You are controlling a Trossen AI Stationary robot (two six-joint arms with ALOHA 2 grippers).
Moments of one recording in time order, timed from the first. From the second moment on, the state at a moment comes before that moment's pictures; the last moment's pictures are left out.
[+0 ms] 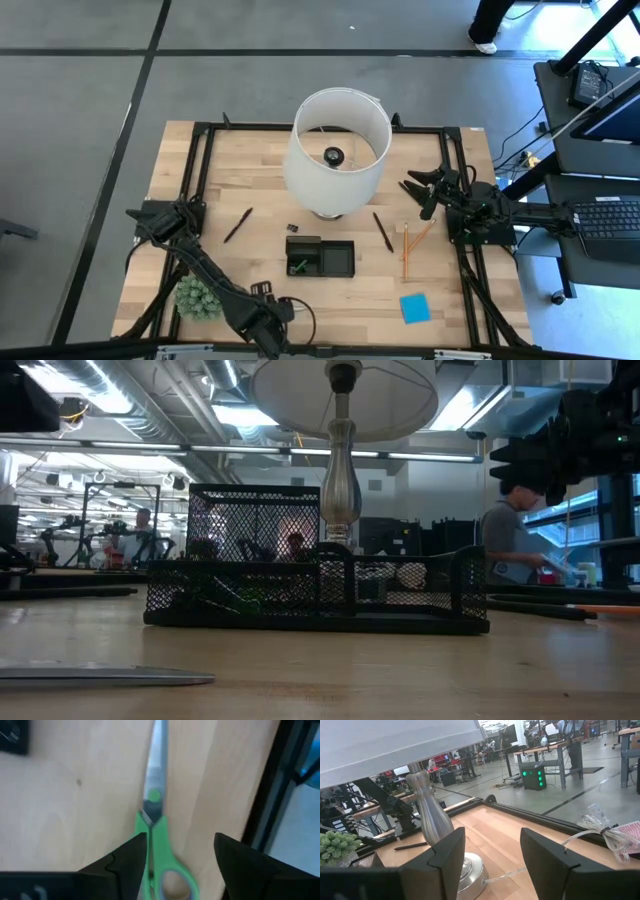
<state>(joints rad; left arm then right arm) -0.77 2.07 1.57 -0.90 -0.13 -1.02 -0.07 0.02 0.01 0.07 0.40 0.26</state>
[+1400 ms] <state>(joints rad) -0.76 2.11 1.57 -1.03 -0.16 -0.98 -0.07 0.02 0.01 0.07 0.40 0.25</state>
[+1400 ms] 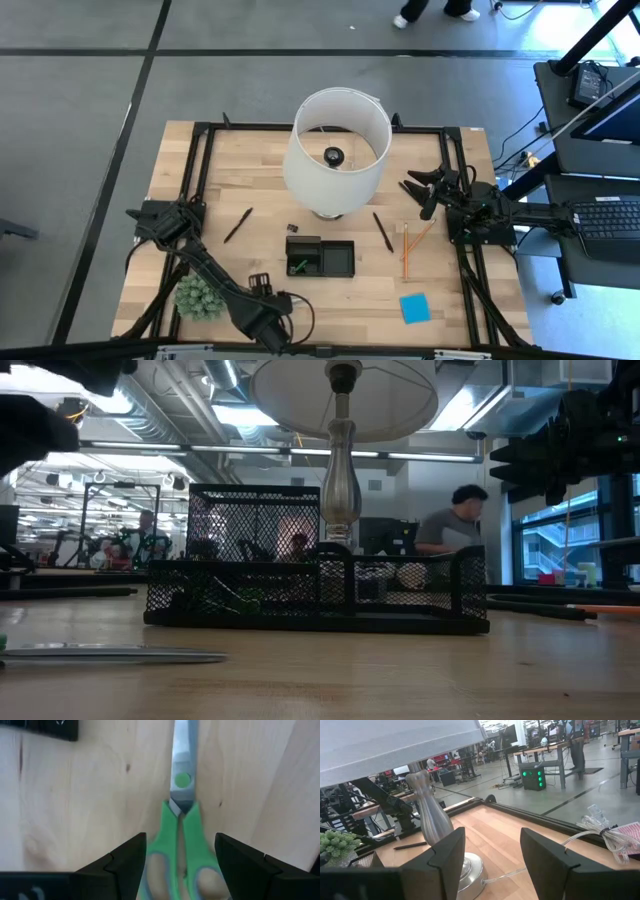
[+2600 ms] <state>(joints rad) -0.73 2.11 1.46 -0.89 -0.05 -0.93 -0.07 0.02 0.01 0.07 0.40 0.23</state>
